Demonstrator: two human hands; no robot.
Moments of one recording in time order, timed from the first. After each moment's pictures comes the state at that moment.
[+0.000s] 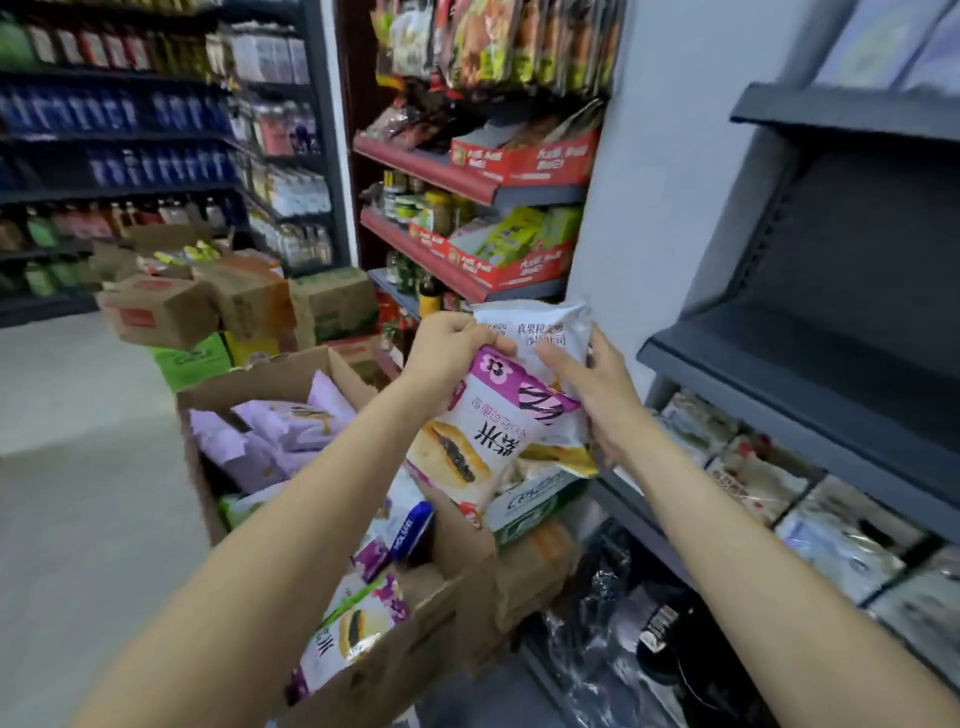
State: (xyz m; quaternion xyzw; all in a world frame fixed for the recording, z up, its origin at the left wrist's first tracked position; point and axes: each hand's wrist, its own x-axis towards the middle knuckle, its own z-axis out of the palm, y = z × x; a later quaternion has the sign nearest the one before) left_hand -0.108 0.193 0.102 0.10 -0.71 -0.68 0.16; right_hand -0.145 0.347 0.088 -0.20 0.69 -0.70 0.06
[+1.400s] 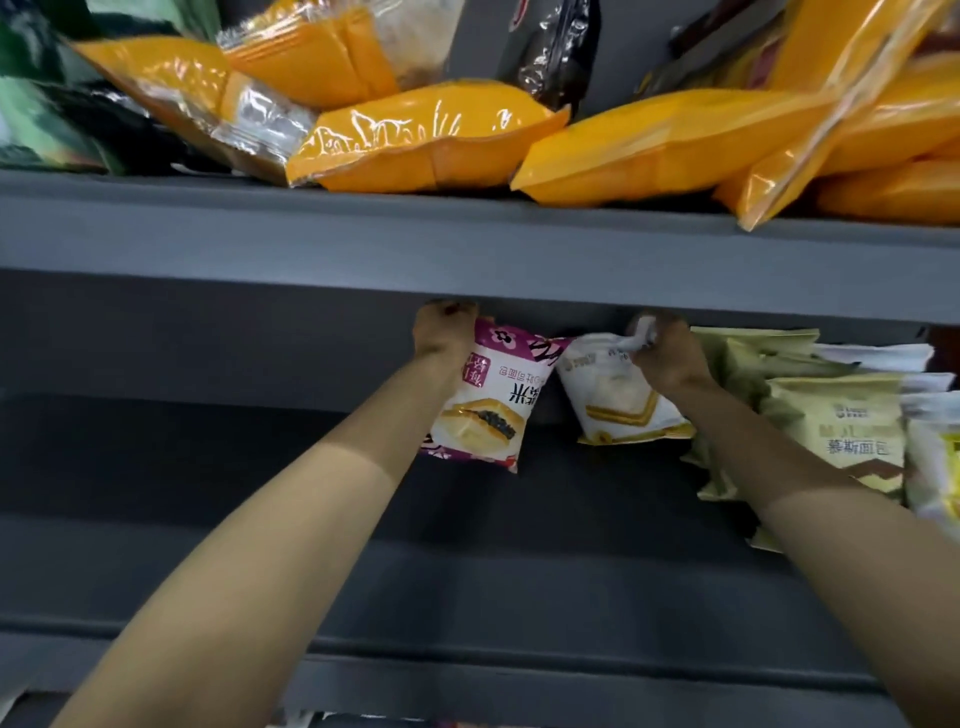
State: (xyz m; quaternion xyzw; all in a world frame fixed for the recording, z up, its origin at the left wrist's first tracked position) left_hand -0.218 0.989 0.184 -0.09 -0.68 -0.72 -0.06; right_hand -0.134 1.199 0.158 0.26 0.87 -0.28 -0.31
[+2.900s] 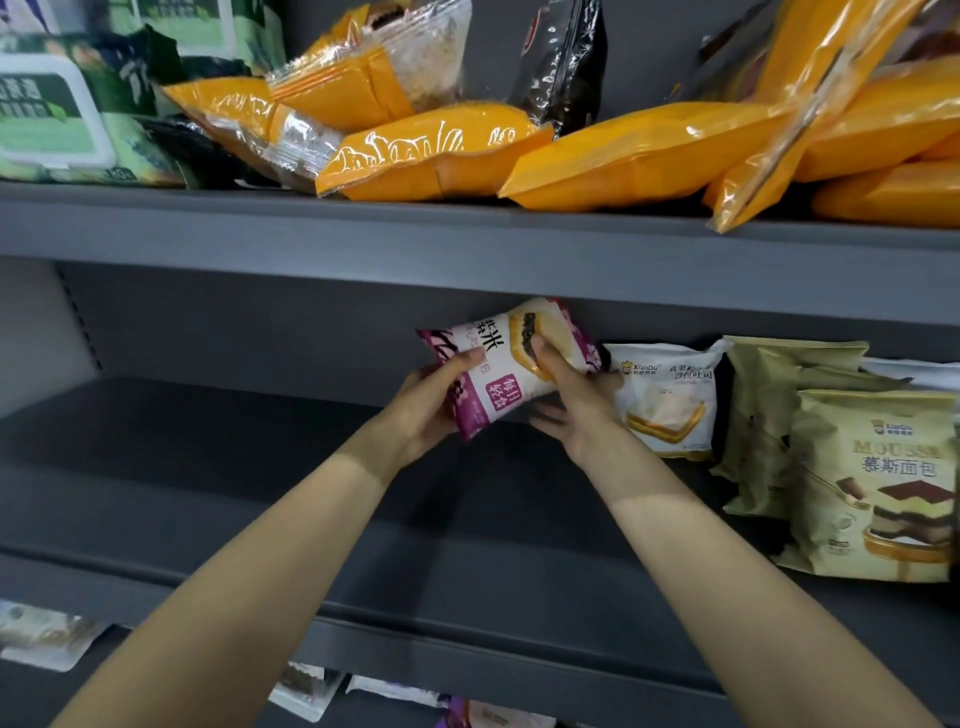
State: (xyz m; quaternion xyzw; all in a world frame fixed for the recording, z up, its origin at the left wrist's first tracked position) left_hand -0.195 0.928 0.142 -0.14 -0.58 -0.77 -0.23; right_hand -0.147 1.077 0.136 0.23 0.54 -0.78 -0.23
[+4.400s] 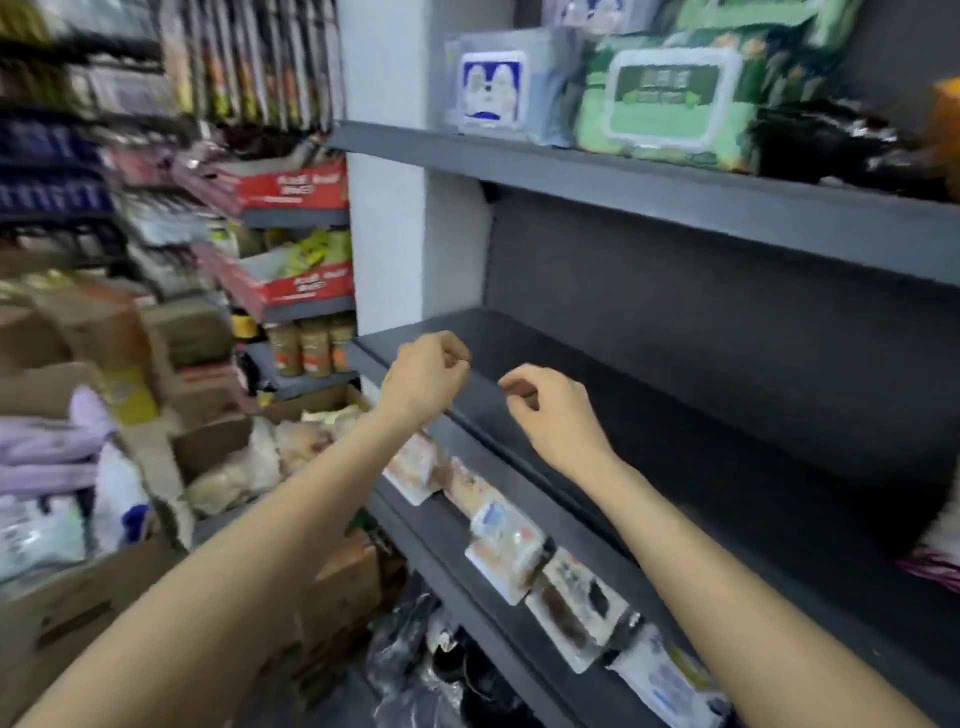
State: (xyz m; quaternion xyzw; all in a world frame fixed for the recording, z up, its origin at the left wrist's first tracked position) left_hand -0.179 0.568 0.123 0.08 -0.90 -0.37 0.20; right_hand -0.181 0.728 0.121 -0.24 0.91 -0.33 -0.09
